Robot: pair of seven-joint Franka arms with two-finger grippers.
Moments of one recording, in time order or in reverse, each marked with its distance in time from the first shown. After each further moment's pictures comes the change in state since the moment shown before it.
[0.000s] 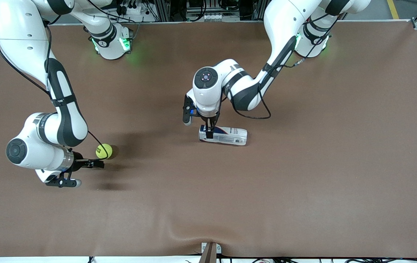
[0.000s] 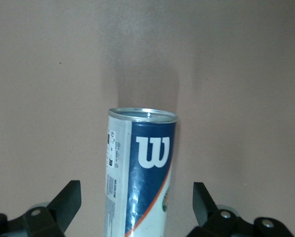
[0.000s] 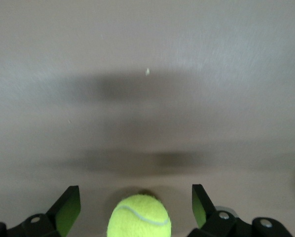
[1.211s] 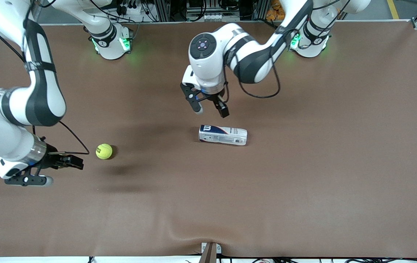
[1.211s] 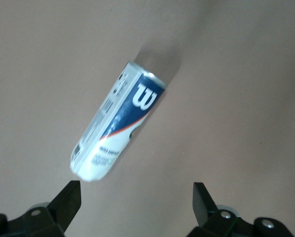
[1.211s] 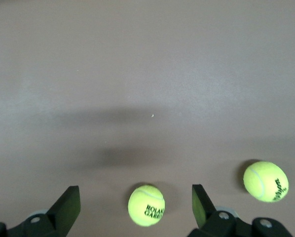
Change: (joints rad) left arm -0.034 -0.166 -0.009 0.046 -0.032 -0.322 -0.502; right arm 0.016 -0.155 0.001 0.140 -0.134 -0.118 0.094
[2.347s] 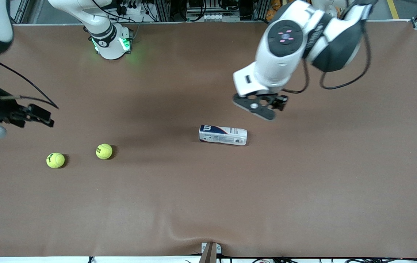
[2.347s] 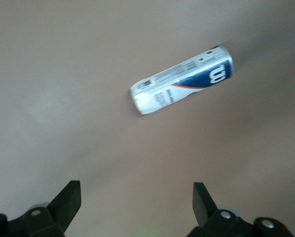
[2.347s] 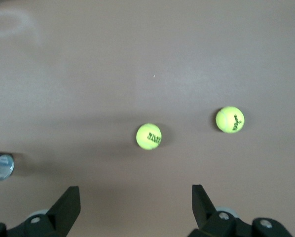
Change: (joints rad) left arm 0.192 -0.209 0.044 0.002 -0.160 -0.231 -0.273; right arm -0.008 -0.299 0.000 0.002 -0.017 -0.334 0.002
